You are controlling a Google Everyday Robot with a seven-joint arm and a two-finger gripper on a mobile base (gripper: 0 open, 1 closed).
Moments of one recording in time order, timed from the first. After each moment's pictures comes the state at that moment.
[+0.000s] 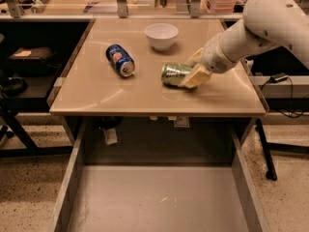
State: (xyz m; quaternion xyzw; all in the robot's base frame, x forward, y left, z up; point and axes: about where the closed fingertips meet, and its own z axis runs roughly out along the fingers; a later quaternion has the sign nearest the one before) arm 0.649 -0.124 0.843 -0.61 0.72 0.09 0.32
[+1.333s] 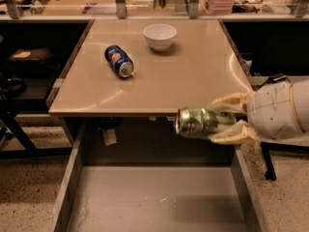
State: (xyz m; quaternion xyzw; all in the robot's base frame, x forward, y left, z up) arm 0.430 -0.145 0.879 -0.67 0.62 0.10 0.40
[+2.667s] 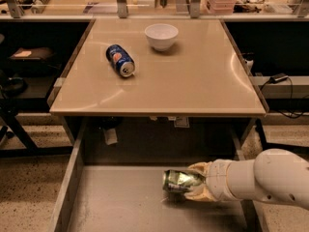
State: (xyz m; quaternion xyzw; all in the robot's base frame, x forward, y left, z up) arm 0.400 -0.116 0.660 -0.64 0.68 0.08 0.33
